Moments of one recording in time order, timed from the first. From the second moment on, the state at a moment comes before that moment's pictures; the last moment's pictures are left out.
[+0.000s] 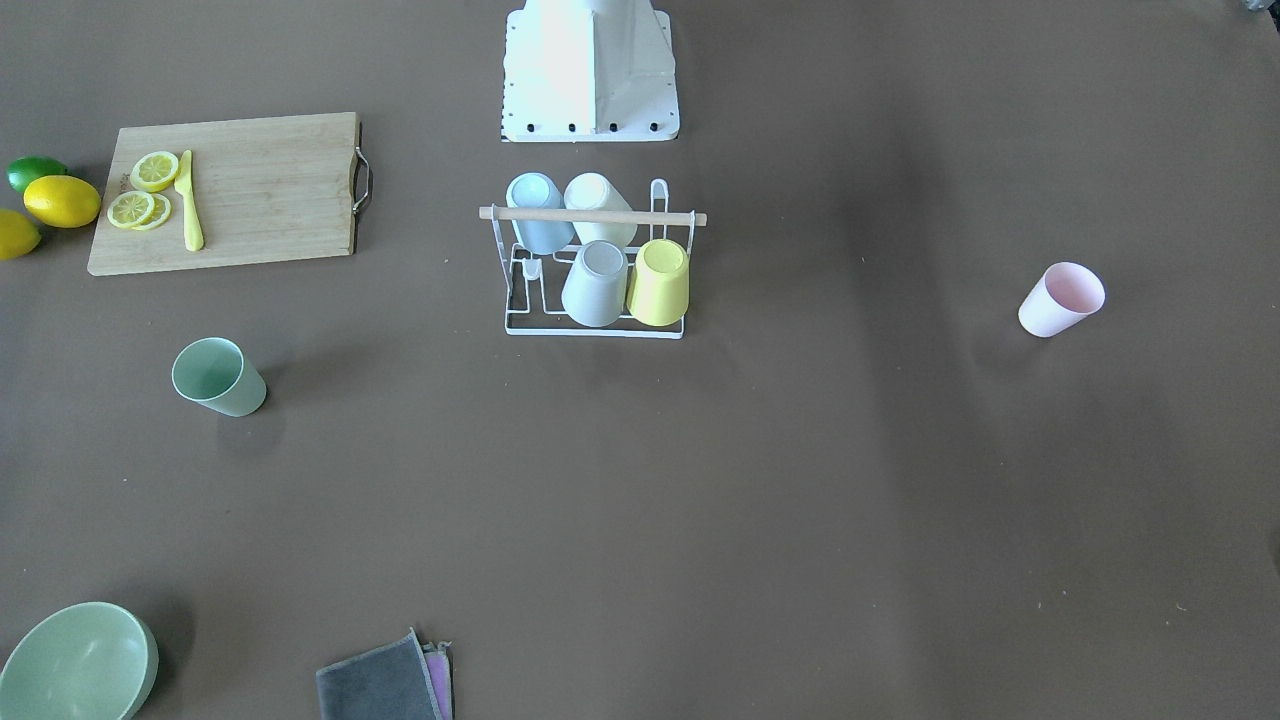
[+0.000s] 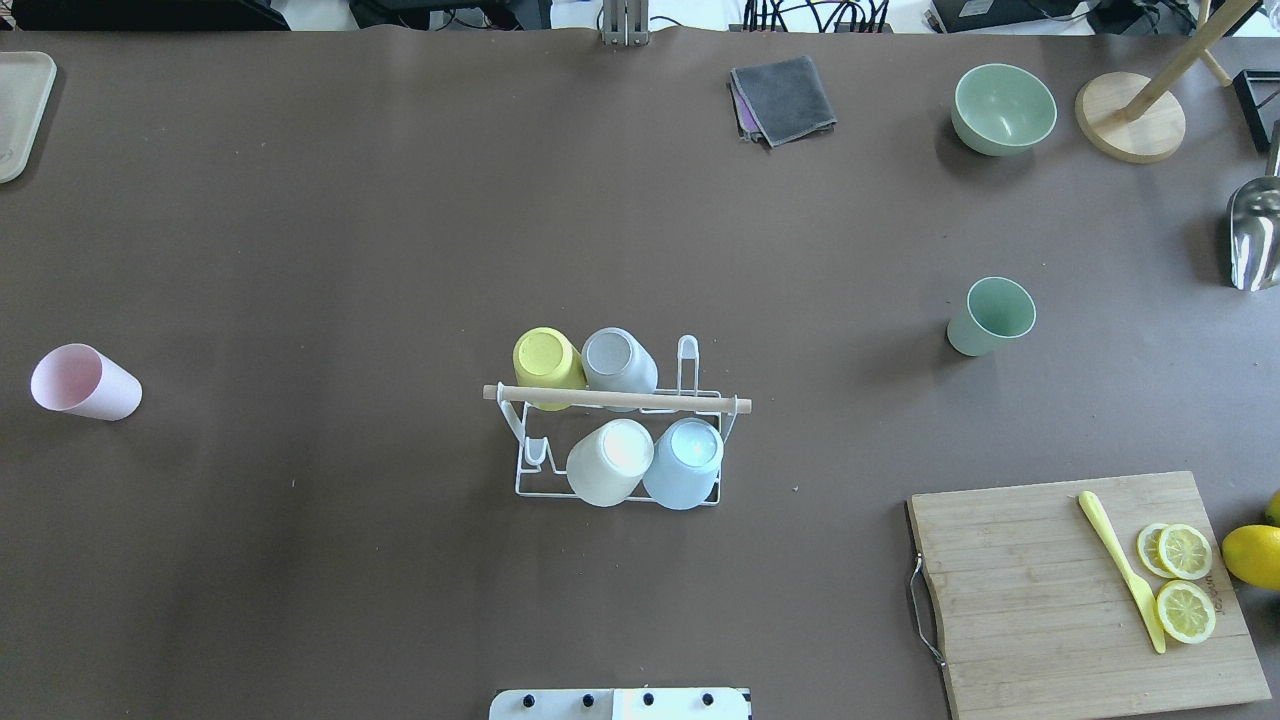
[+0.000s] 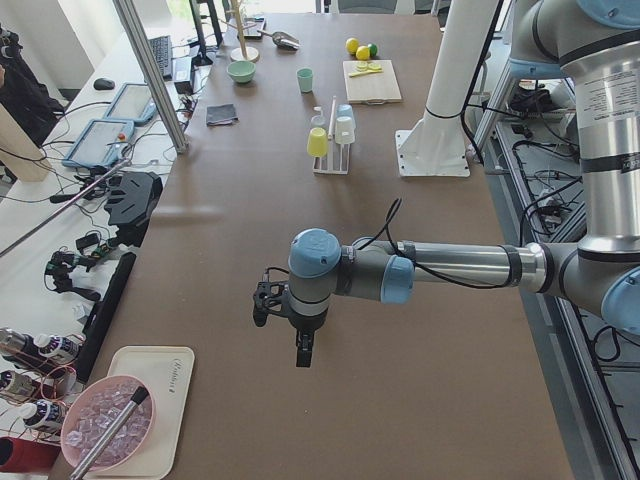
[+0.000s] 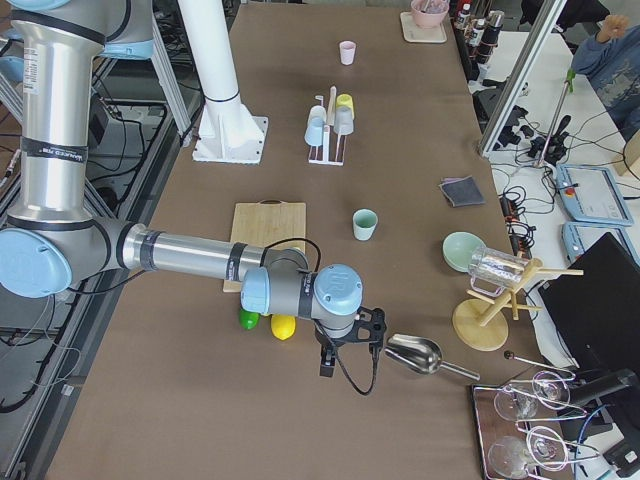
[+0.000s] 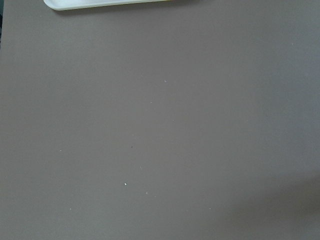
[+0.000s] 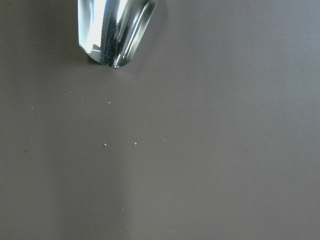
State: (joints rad) left arm -1.58 -1.36 -1.80 -1.68 -2.25 -0.09; right arm 1.60 -1.71 1.61 -1.51 2.35 0.05
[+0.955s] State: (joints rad) left arm -1.58 -1.36 -1.80 -1.68 -2.25 -0.09; right arm 1.60 -1.74 1.58 -1.44 2.36 0.05
